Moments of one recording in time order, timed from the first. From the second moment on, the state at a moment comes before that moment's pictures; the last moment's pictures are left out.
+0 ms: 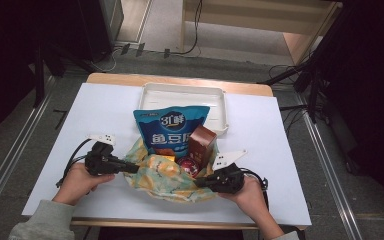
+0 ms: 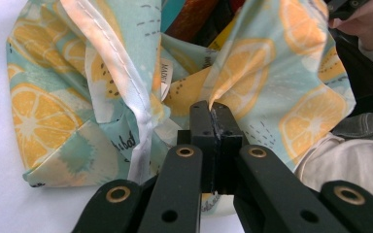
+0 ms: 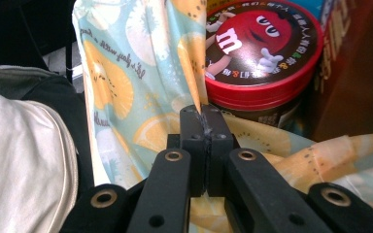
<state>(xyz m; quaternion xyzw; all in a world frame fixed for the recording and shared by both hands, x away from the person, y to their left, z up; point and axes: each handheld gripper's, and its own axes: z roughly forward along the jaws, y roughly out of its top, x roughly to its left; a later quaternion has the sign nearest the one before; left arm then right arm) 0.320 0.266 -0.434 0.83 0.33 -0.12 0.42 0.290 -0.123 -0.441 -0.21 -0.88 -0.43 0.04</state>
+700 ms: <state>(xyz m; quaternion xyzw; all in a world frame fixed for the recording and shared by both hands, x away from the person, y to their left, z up) 0.327 0.265 -0.442 0.84 0.34 -0.11 0.41 0.295 -0.111 -0.453 -0.20 -0.87 -0.44 0.07</state>
